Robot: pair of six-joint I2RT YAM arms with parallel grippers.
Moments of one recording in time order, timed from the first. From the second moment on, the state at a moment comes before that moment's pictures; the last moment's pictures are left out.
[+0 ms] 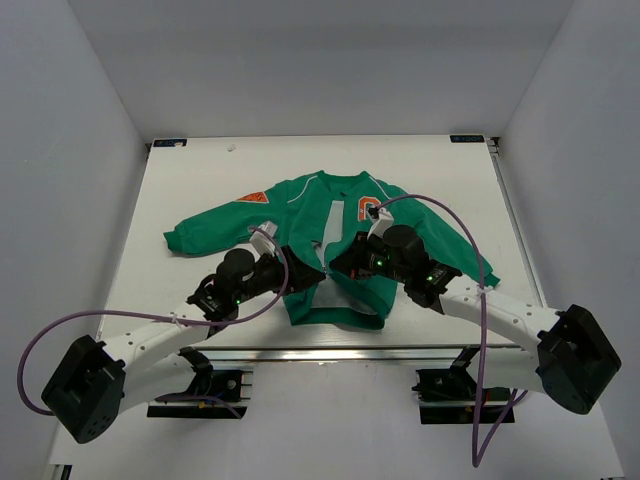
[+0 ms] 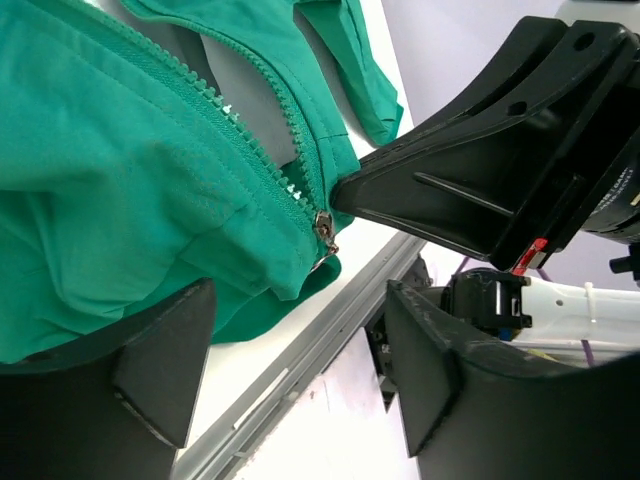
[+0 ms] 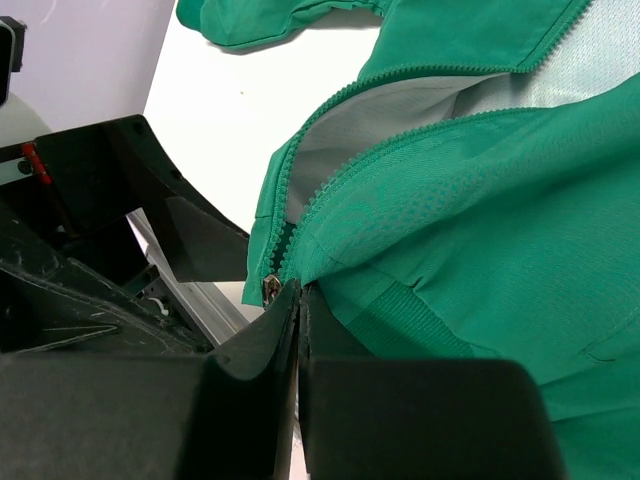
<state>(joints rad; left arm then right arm) -0.68 1.01 0.40 0.34 0.27 -0.89 0.79 1.19 0.66 0.15 -0.18 0.72</state>
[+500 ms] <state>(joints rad) -0.68 1.08 0.40 0.40 0.31 -0.89 0.79 1.19 0.66 0.15 -0.19 0.72</state>
